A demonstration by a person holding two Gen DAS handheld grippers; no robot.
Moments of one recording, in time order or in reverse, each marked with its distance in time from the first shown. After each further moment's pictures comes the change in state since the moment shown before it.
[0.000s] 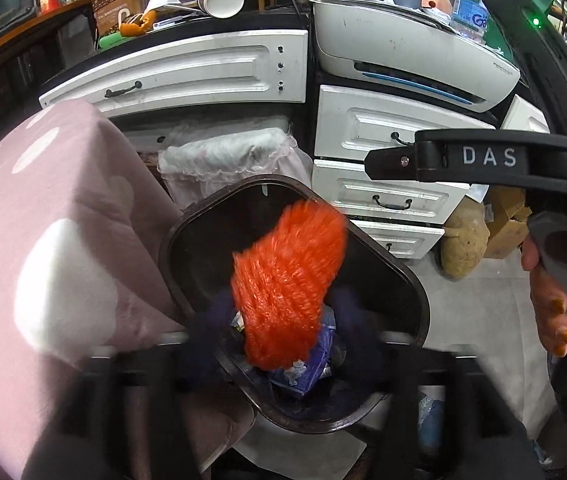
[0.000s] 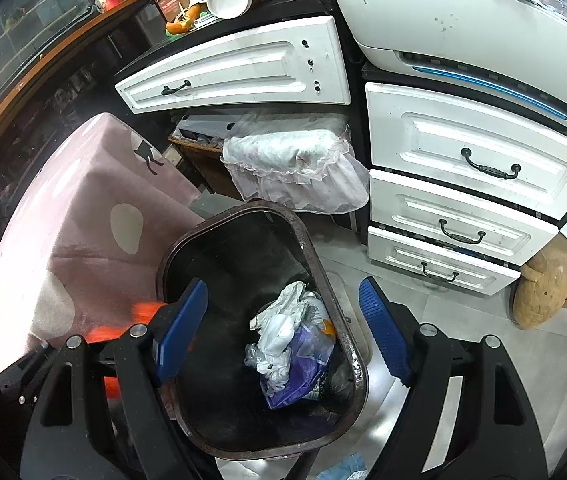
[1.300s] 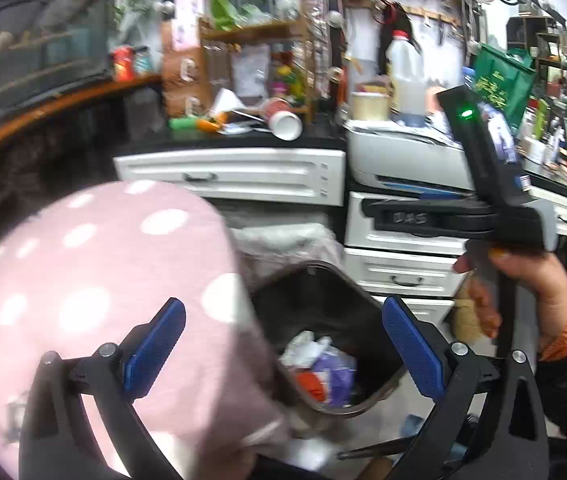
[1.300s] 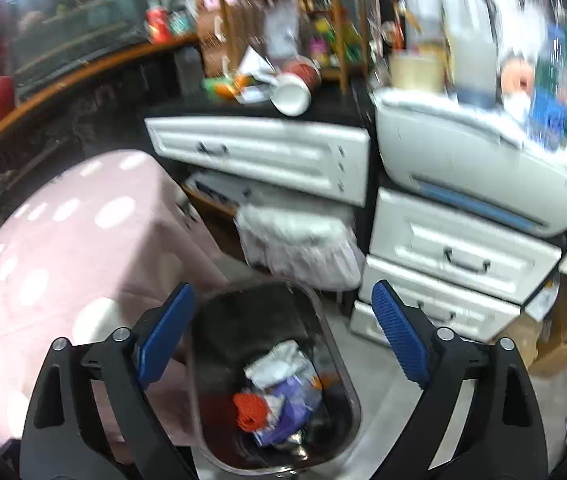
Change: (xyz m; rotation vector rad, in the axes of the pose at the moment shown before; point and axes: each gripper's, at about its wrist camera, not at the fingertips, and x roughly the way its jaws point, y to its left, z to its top) left arm -0.163 0.027 -0.027 -0.064 -0.328 0.143; right arm -0.102 0.091 0.003 -0.196 -0.312 -0.058
